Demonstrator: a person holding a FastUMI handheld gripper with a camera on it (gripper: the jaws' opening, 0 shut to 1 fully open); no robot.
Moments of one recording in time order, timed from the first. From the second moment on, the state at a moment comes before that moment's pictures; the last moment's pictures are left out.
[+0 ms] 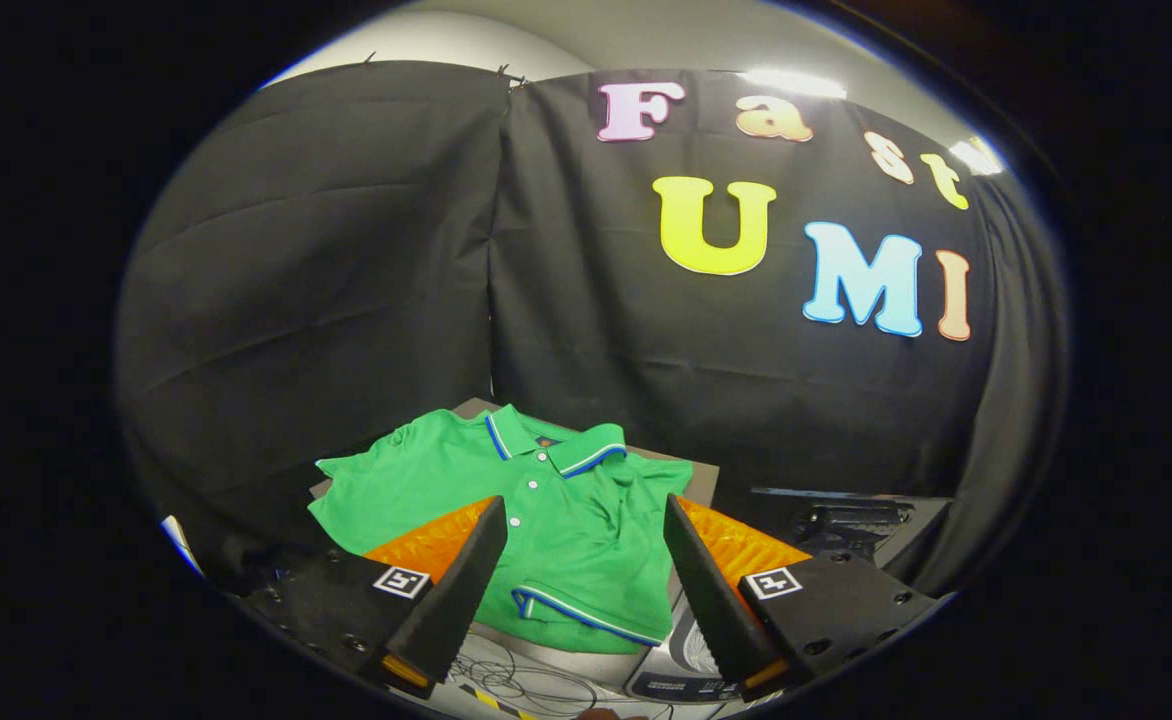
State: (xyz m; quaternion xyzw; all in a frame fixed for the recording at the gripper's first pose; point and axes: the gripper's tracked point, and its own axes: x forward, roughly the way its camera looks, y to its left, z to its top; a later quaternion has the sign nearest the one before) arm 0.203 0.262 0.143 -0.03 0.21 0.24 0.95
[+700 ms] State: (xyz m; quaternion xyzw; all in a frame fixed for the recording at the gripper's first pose) arm 0.270 0.348 0.098 -0.03 0.34 0.24 0.91
